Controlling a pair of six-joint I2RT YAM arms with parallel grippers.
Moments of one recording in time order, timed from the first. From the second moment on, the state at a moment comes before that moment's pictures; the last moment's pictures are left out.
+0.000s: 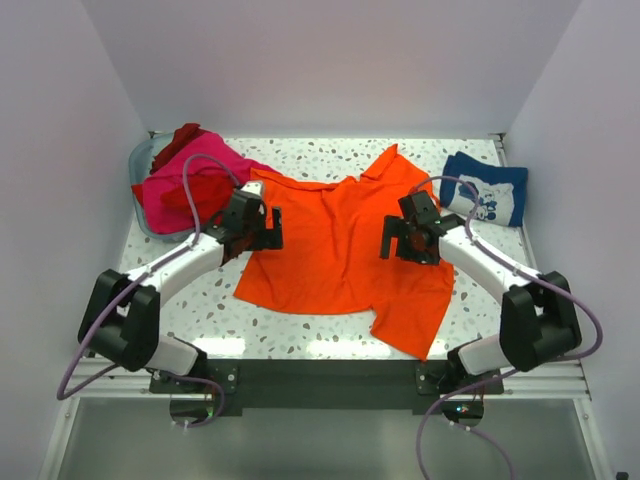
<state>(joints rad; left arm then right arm) -0.42 1.41 0.87 -0.29 -0.14 -0.39 0.38 1.41 0.95 -0.63 0.15 0.50</state>
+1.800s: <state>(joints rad) -0.44 1.24 0.70 -0.41 -0.45 -0.63 0.24 1.31 0.98 -0.62 -0.02 0.49</state>
